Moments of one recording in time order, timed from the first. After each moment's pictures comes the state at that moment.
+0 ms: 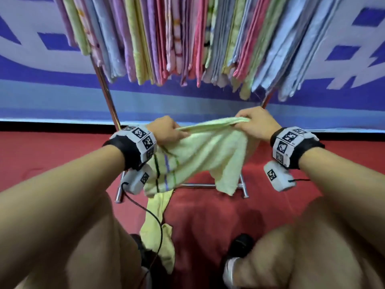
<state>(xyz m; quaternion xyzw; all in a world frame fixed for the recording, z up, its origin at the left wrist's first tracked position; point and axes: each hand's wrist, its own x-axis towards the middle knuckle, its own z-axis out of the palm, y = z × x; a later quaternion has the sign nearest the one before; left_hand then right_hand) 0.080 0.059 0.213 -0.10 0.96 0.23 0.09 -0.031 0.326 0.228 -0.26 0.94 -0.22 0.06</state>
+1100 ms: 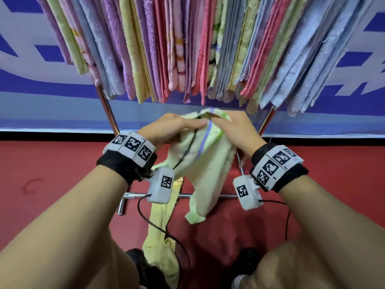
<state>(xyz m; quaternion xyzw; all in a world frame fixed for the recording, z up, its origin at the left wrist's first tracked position) 0.061 0.062 0.257 -0.14 0.77 0.62 0.11 -0.008 0.249 0.246 -0.23 0.82 -0.52 0.08</state>
